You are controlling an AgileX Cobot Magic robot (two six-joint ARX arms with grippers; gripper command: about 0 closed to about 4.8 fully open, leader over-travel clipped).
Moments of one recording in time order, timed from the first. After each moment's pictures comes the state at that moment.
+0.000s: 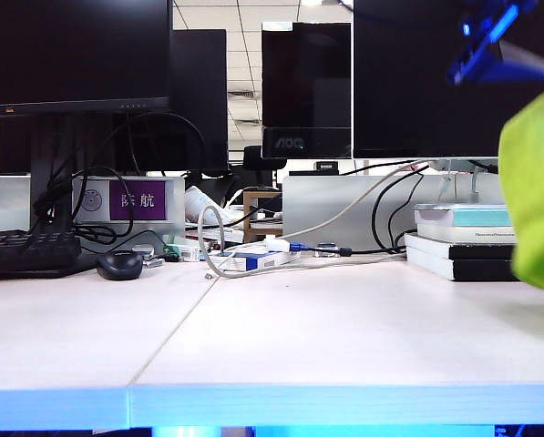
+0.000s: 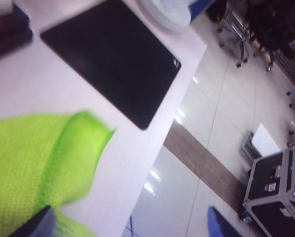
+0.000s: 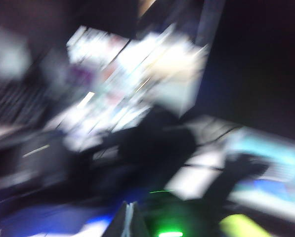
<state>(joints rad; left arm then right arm) -0.97 2.43 2.64 -0.66 0.48 -0.45 0.93 0.88 1.39 -0.72 0.61 0.07</state>
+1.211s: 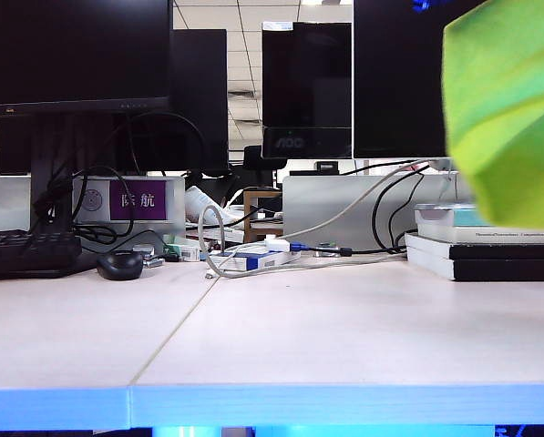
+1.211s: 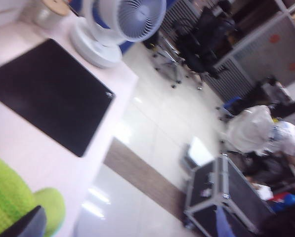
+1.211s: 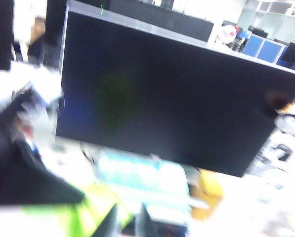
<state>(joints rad) -0.87 2.33 2.64 -0.56 0.75 -0.56 0.93 0.69 1.39 -0.72 0.98 -0.25</state>
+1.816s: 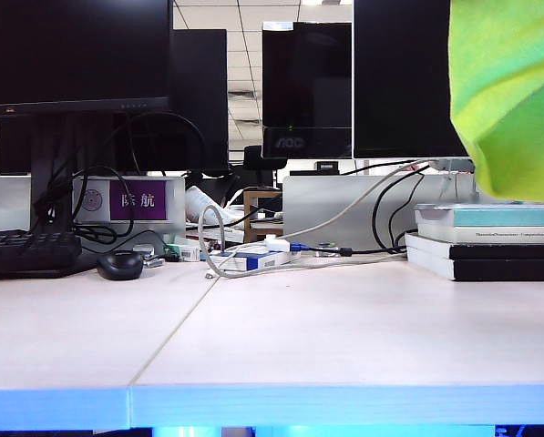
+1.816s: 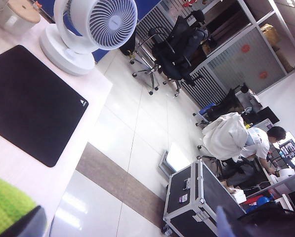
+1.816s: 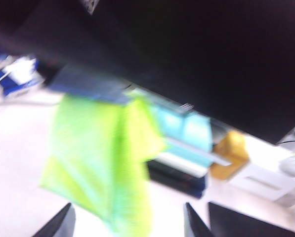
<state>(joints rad) -0.87 2.31 2.65 -0.48 0.80 -0.67 0.93 0.65 1.25 -0.95 0.87 -0.11</state>
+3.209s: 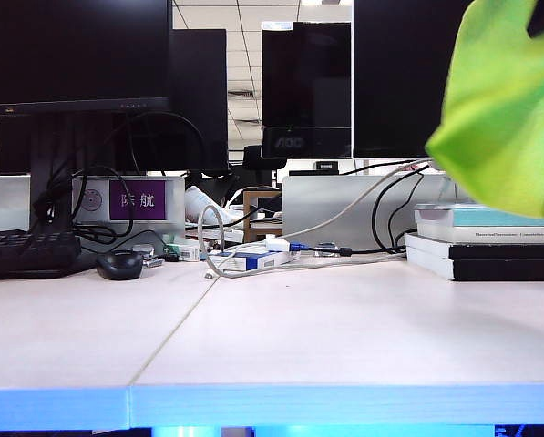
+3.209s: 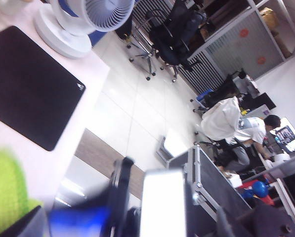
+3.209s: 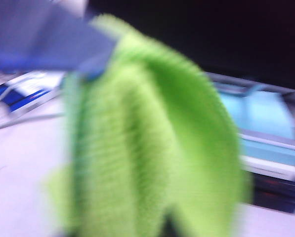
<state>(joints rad) -0.86 2.31 2.65 -0.54 0.86 -0.63 0.21 0.81 0.75 -0.18 0.10 -0.11</state>
